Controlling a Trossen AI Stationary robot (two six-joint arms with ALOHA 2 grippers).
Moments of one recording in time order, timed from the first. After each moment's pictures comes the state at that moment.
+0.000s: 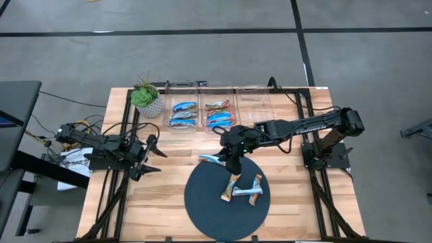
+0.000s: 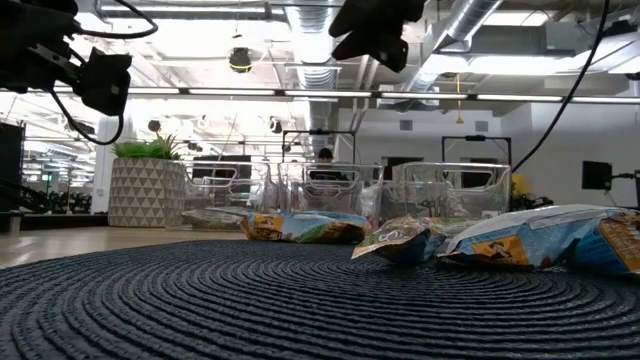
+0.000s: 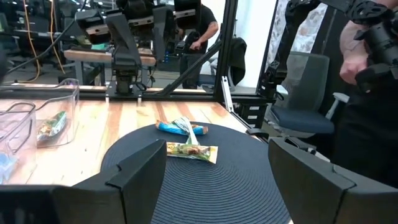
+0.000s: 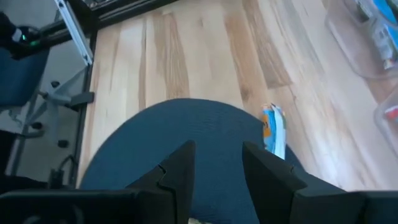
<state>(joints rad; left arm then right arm) -0.31 0.00 0.01 0.03 -0.01 -0.12 0.12 1.61 1.33 -0.48 -0.08 0.32</state>
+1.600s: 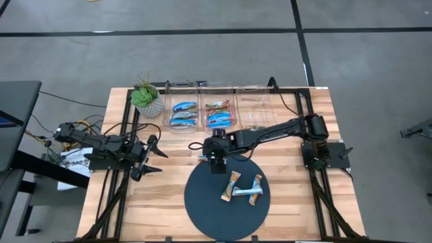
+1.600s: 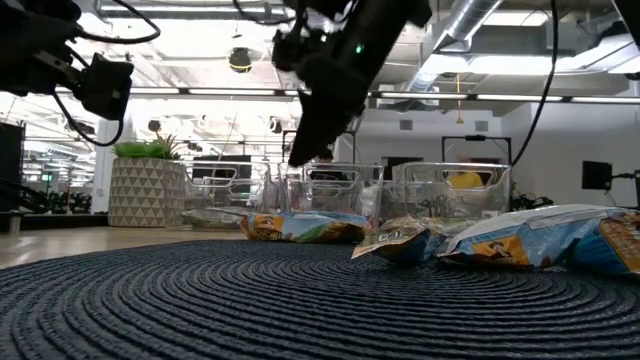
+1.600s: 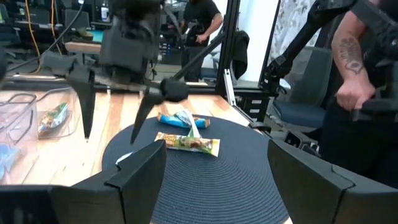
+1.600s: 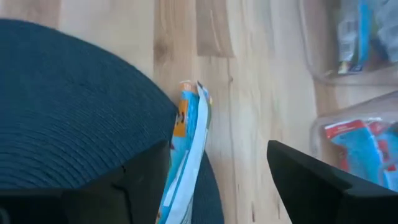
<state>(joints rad) -0.31 0.04 0.01 0.03 -0.01 -0.13 0.10 2.01 1.54 -0.58 0.19 -0.03</state>
